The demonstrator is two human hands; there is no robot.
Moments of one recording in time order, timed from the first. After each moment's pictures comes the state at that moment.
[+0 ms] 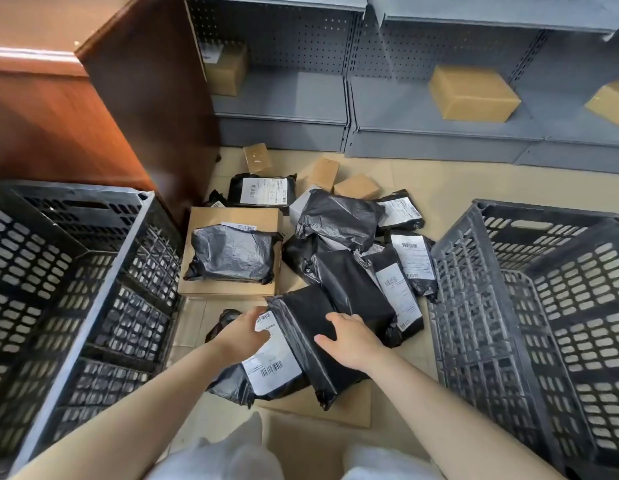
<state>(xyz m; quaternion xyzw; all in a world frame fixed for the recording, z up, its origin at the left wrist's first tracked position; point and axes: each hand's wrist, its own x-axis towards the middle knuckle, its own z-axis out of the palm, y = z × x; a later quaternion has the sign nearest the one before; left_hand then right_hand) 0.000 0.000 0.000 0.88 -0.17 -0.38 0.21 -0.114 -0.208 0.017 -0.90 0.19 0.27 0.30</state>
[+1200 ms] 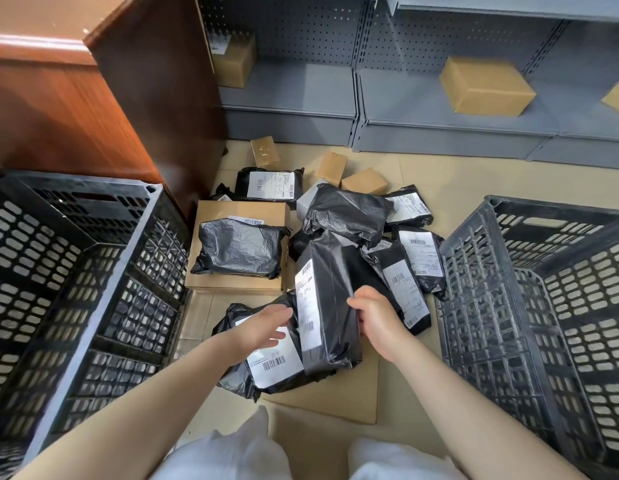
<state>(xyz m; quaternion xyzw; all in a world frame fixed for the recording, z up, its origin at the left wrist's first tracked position) -0.010 -0.011 0.018 0.73 -0.02 -0.52 0.44 -0.106 -0.227 0.033 -0.61 0.38 0.07 0.69</state>
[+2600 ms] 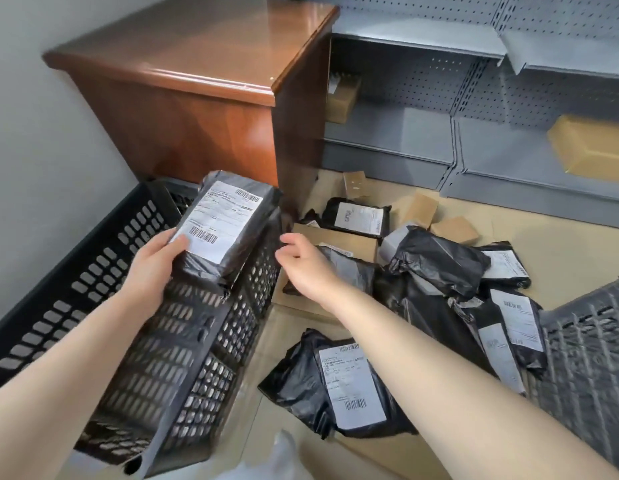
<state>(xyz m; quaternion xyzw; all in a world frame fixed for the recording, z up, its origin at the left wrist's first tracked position) 0.126 0.229 0.134 0.71 0.16 -0.07 0.68 0.083 -0.007 0.136 -0.82 0.07 0.13 0.56</state>
